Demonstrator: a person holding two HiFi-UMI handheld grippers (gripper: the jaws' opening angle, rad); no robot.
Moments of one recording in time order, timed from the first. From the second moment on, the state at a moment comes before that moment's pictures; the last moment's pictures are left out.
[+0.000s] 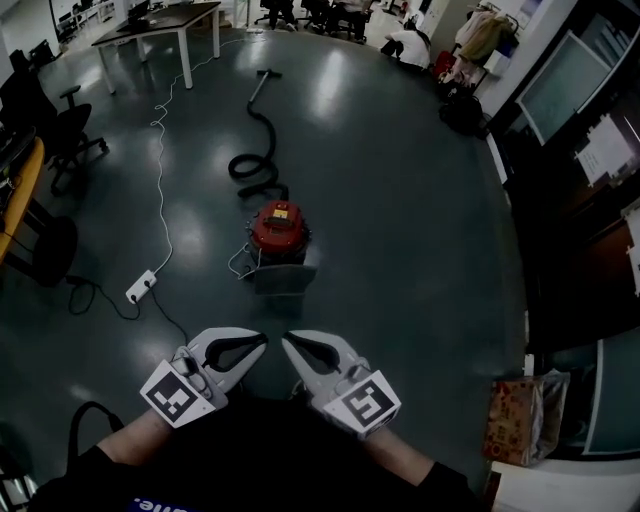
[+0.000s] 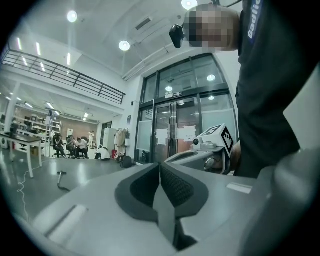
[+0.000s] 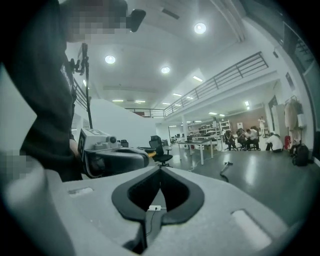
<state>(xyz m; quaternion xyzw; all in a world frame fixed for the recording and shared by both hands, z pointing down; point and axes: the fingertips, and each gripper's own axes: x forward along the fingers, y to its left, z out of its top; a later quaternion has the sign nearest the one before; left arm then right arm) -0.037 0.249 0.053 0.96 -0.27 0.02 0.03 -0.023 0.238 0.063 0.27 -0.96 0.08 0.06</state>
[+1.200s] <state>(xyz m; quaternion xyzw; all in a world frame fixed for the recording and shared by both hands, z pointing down) -0.016 0.267 0.057 0.96 -0.26 0.03 0.04 0.000 0.259 0.057 0.28 -0.96 0.08 0.04</state>
